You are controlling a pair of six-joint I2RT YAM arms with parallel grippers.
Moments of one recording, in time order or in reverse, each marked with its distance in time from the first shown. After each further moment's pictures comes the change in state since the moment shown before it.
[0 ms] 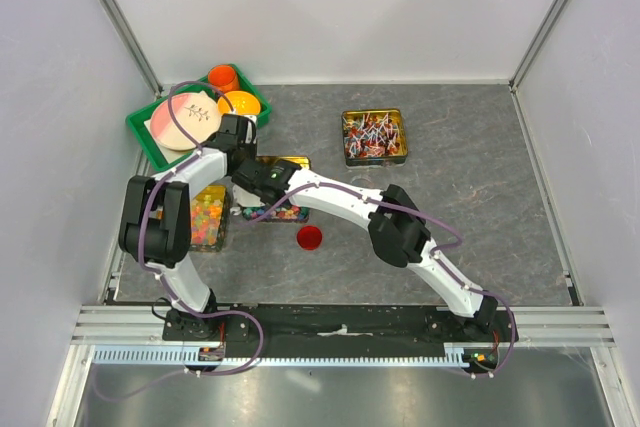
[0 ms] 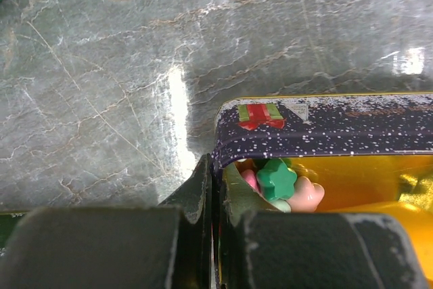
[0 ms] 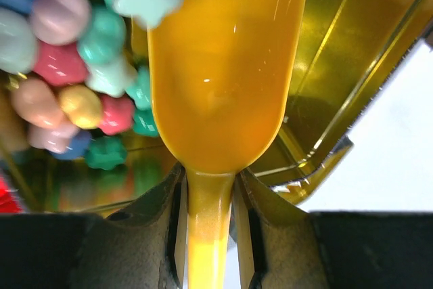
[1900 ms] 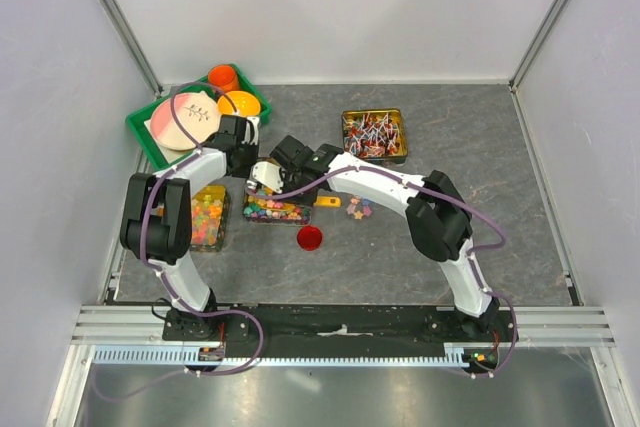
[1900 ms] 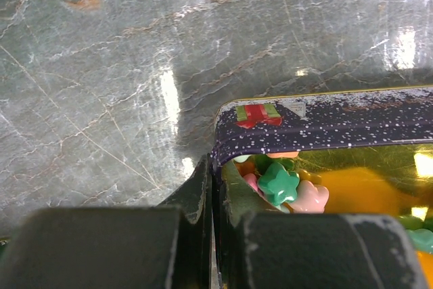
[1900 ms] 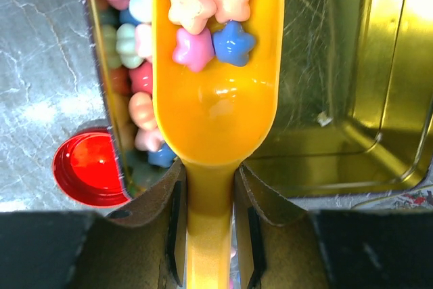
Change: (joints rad) left arm 0.013 0.029 0.001 0.017 0.073 0.066; right arm -0.145 -0.279 -0.394 0.252 -0.556 0.219
